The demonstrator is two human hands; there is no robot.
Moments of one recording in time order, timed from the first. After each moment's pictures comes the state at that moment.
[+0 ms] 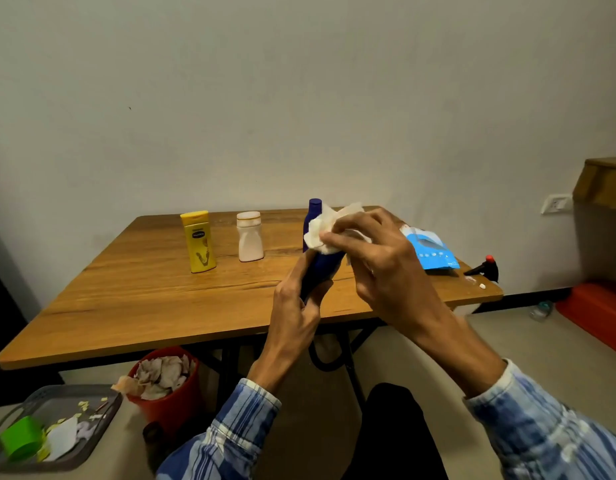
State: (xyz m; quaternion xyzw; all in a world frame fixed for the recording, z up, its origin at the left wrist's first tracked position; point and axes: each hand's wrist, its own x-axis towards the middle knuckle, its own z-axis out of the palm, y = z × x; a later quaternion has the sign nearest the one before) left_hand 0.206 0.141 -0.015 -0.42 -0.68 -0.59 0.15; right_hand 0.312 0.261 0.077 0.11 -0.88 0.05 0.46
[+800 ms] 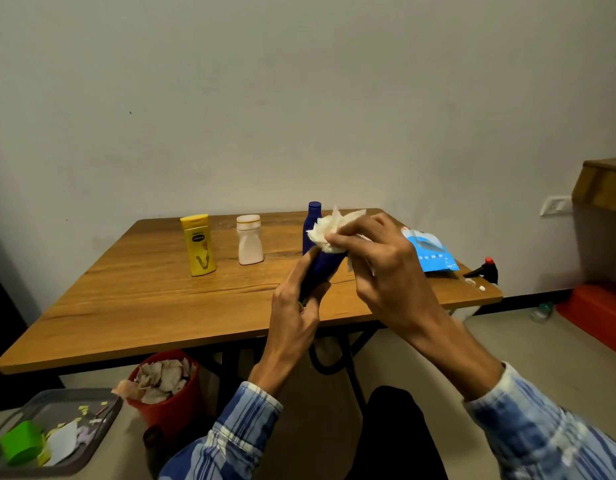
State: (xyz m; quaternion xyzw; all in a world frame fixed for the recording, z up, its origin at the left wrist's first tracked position) left_hand 0.206 0.142 -0.017 -0.42 -0.67 -0.59 0.18; right_hand 0.314 0.258 0.075 0.10 -0.88 0.09 0.46
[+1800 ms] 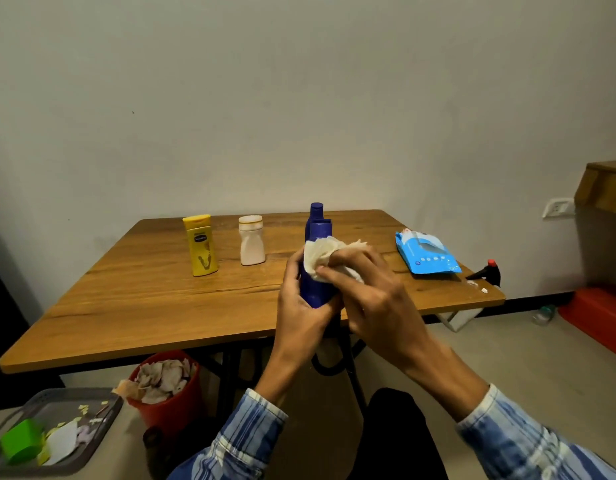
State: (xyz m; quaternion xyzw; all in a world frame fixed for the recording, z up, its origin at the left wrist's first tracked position) left_hand 0.234 0.139 0.003 -0.35 -0.57 -0.75 0.00; right_hand 0.308 0.258 0.034 0.15 -0.88 0.03 0.45
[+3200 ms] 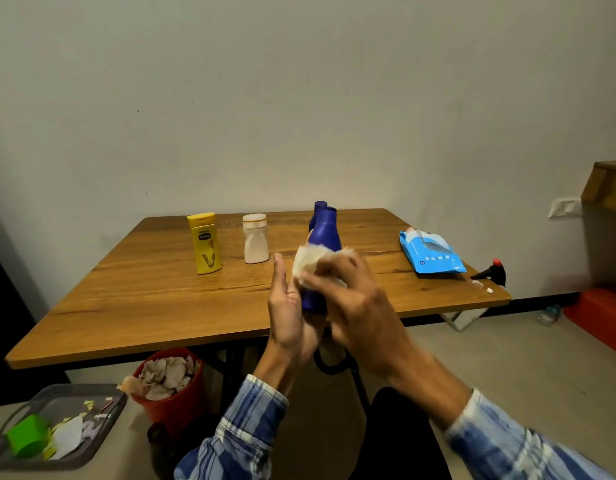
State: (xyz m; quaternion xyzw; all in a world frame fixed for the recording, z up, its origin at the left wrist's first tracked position) left_hand 0.222 0.140 0.006 -0.19 -0.31 -0.89 -0.27; right_hand 0.296 0.236 0.022 0.13 -0.90 0.09 0.41
